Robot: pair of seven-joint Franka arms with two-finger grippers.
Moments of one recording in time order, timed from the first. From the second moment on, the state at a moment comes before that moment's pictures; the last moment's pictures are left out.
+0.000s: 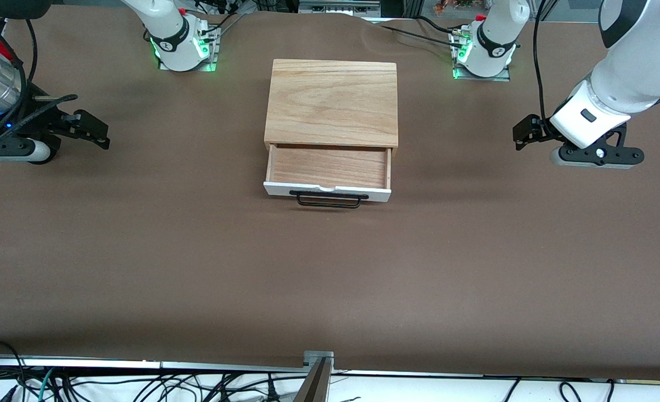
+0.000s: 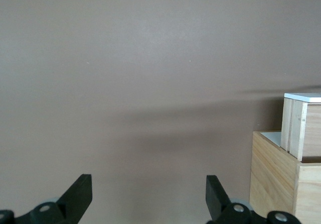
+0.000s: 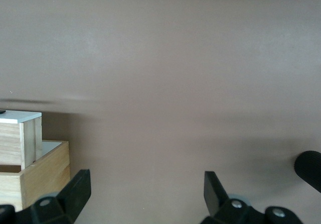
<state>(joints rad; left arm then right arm) 0.00 0.04 -0.19 -1.65 0.03 1.60 -0.15 0.08 0.07 0.04 -1.53 0.00 1.58 0.12</state>
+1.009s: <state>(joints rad) 0.00 0.04 -0.19 -1.65 0.03 1.60 -0.15 0.08 0.07 0.04 -1.53 0.00 1.58 0.12</state>
